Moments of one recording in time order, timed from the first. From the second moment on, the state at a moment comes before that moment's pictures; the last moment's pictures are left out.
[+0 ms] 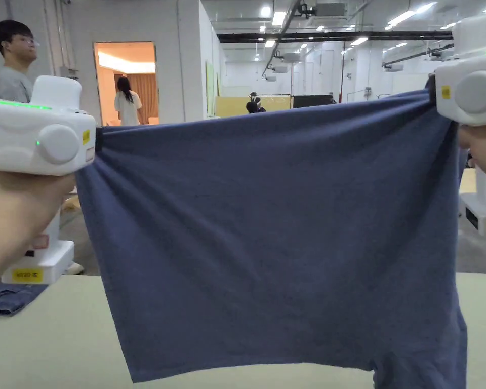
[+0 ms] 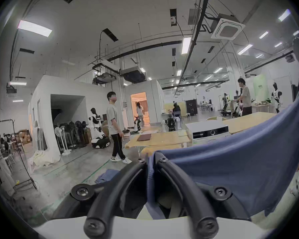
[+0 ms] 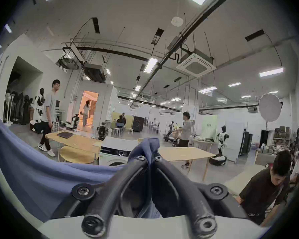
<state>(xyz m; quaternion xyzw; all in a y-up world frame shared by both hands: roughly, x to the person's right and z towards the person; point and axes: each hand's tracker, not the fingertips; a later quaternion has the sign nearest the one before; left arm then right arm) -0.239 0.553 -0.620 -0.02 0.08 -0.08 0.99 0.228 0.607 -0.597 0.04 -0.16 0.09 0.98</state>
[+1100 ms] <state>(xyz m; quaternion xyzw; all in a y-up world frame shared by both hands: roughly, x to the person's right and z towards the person) -0.255 0.284 -0.442 -0.20 -0.03 -0.03 0.98 0.266 0.289 -0.396 -0.17 -0.06 0.07 0.98</state>
